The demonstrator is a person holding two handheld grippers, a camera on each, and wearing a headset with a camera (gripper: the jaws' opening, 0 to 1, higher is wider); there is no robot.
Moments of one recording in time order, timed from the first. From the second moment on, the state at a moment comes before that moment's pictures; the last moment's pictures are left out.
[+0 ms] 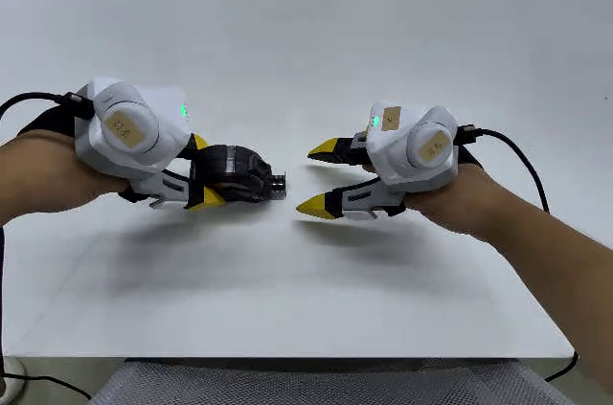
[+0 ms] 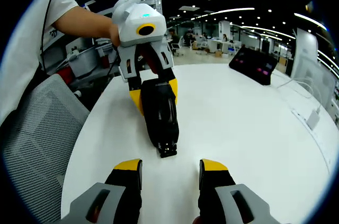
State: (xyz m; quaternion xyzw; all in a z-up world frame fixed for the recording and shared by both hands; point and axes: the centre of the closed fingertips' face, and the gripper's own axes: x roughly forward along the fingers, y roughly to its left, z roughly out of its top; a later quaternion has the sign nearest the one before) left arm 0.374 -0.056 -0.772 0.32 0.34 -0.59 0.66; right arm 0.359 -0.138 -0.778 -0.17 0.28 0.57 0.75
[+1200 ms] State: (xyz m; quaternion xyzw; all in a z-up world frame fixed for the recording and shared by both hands) left arm 0.373 -0.056 -0.772 0.32 0.35 -0.59 0.66; right arm 0.361 -0.107 -0.793 -0.17 0.24 0.61 0.74
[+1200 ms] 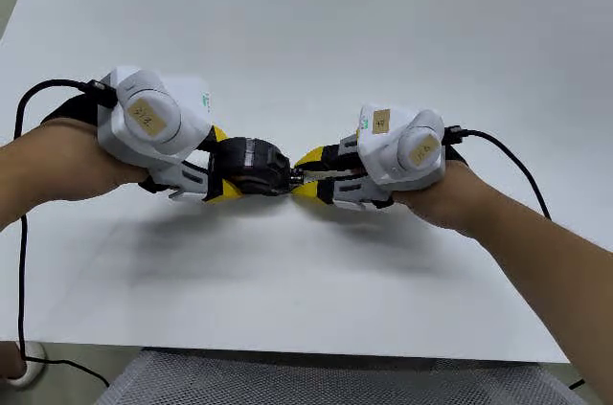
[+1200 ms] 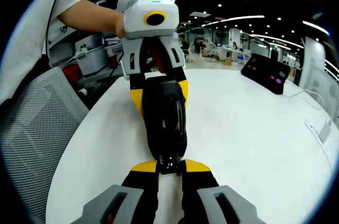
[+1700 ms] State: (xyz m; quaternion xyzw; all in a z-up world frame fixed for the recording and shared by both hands) left arm 0.373 -0.056 -0.772 0.32 0.34 -0.59 0.66; right arm 0.362 -0.105 -0.793 -0.18 0.24 0.62 0.73
